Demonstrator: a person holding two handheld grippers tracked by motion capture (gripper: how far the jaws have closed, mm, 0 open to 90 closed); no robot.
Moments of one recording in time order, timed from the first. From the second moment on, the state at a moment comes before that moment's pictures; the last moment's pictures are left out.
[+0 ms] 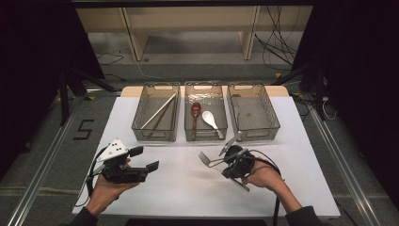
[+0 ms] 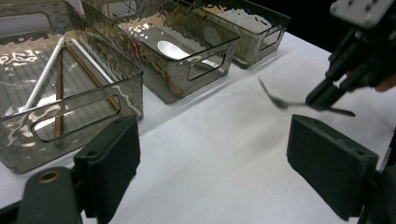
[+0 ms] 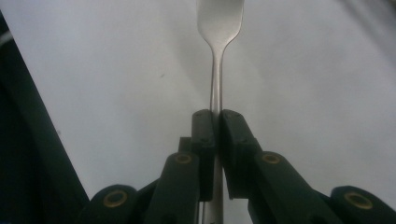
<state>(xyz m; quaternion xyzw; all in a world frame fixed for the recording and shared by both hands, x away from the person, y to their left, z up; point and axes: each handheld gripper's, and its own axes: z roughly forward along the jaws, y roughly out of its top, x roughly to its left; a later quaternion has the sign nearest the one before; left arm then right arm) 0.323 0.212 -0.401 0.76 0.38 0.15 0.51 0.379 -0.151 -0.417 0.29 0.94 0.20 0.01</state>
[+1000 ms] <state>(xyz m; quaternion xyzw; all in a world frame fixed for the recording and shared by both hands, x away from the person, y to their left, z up) 0.324 0.214 -0.401 0.76 0.38 0.15 0.51 0.470 -0.232 -0.341 0.46 0.82 0.34 0.10</state>
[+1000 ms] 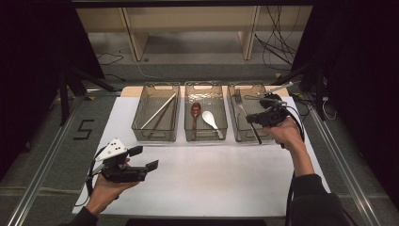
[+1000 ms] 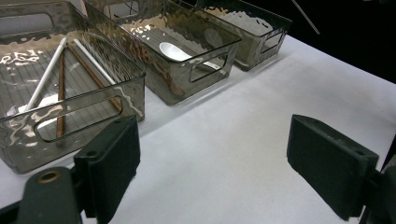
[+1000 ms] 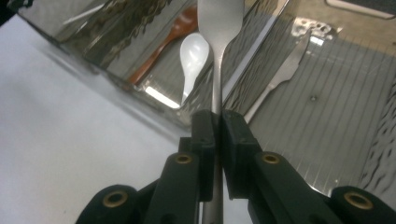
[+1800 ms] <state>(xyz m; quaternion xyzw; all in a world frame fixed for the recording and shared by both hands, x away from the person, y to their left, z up) 0.324 0.213 -0.401 0.76 0.38 0.15 0.51 0.520 -0.240 -0.331 0.52 0.78 0.34 0.11</state>
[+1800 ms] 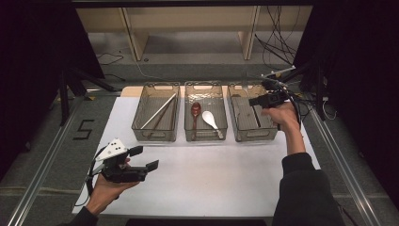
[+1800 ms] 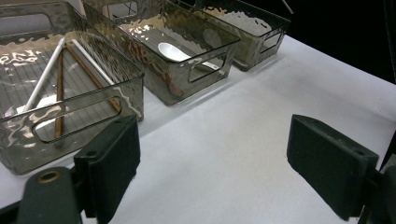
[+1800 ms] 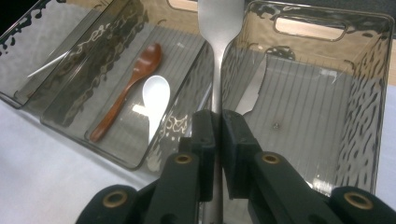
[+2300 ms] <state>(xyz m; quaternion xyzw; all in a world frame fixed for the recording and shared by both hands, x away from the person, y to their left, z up) 0.324 0.213 -0.401 0.76 0.38 0.15 0.51 0.537 -0.241 -0.339 0.55 0.76 0.33 0.11</state>
